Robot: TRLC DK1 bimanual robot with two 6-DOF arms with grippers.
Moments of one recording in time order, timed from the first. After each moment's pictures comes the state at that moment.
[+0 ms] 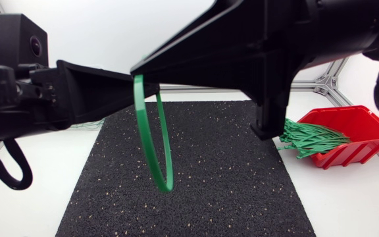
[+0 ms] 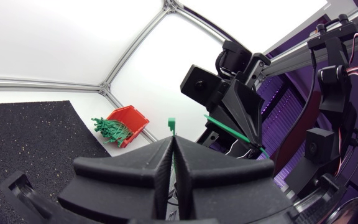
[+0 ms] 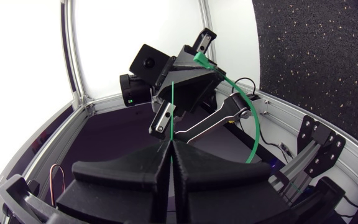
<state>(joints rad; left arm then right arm) -0.53 0.92 0.77 0.11 0.81 -0.67 0.72 1.23 1.32 -0.46 -1.02 1.45</state>
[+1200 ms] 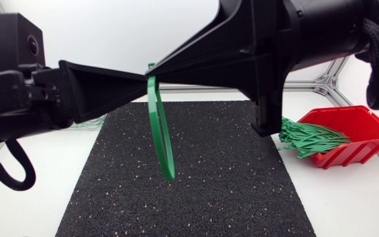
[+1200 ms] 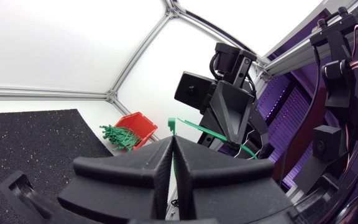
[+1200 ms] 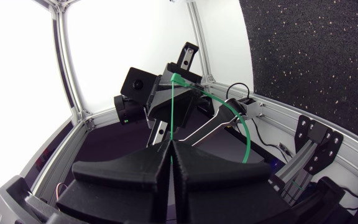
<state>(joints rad) -0.54 0.90 0.77 0.11 0.74 -0.62 0.67 1.26 1.31 -0.48 -1.02 1.47</state>
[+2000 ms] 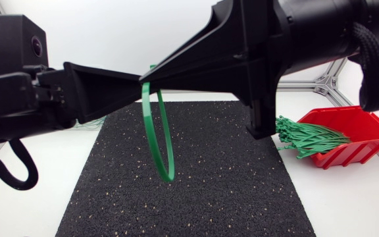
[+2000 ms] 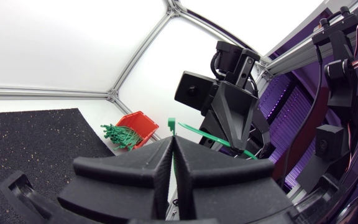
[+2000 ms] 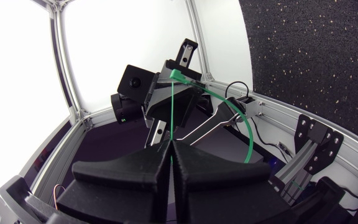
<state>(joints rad) -0.54 0.91 0.77 0.11 0.73 -0.62 0.69 1.27 1.31 -0.47 -1.02 1.47</state>
